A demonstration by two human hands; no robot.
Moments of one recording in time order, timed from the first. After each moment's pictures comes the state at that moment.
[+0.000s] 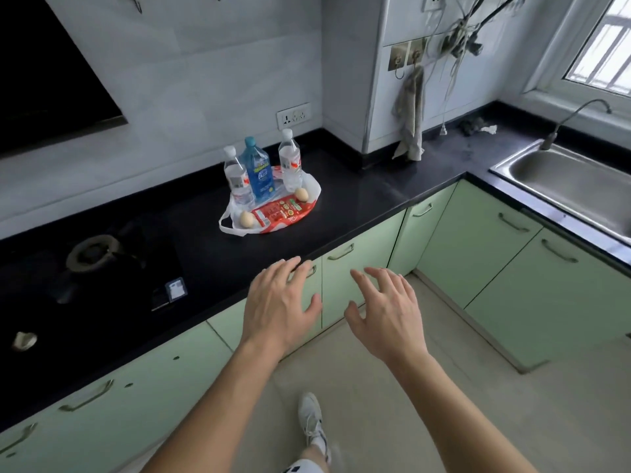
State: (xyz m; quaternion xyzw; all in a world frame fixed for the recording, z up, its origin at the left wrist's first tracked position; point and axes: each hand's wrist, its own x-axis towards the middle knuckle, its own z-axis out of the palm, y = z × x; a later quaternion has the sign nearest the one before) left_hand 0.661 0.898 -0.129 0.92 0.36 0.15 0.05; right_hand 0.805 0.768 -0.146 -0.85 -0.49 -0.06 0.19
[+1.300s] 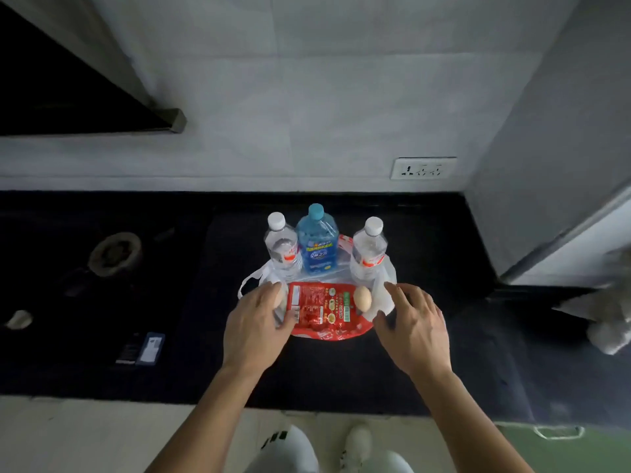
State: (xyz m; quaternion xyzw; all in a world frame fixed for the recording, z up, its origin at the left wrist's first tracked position) left_hand 0.815 1.187 -0.177 0.71 0.67 0.17 0.10; right_hand 1.074 1.171 -0.195 -0.72 -0.66 0.07 0.20
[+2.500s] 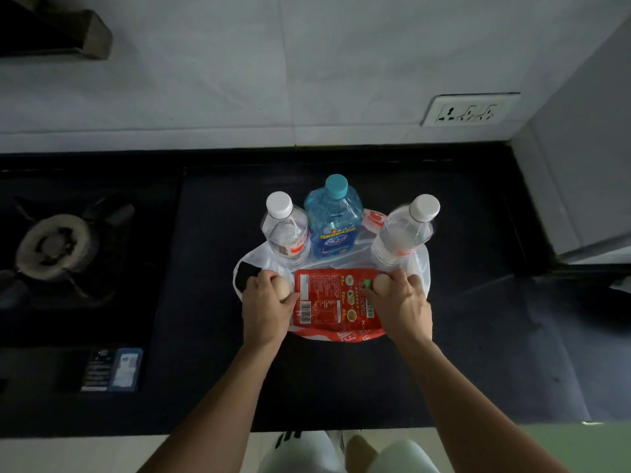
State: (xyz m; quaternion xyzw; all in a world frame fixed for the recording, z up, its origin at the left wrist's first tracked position) left_hand 0.800 1.277 -0.297 0.56 0.76 0.18 0.27; right_hand 1.019 1.256 -0.285 -0.83 -0.46 0.29 0.11
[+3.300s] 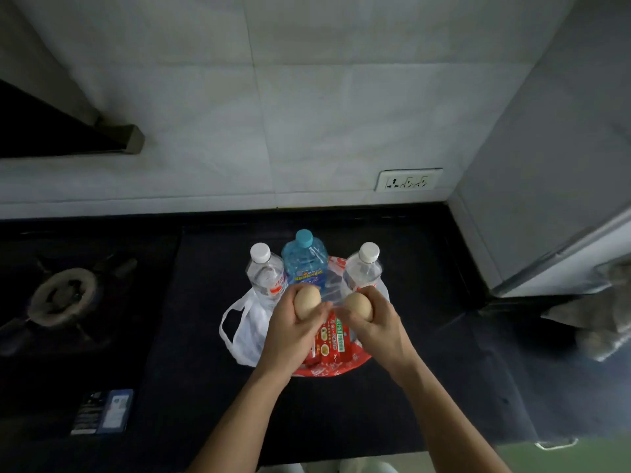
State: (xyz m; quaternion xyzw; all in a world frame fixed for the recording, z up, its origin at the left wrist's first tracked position) left_hand 0.871 1.250 -0.154 0.48 0.56 0.38 0.56; right_hand 1.032 1.234 -0.164 -0.64 -0.48 0.48 0.36
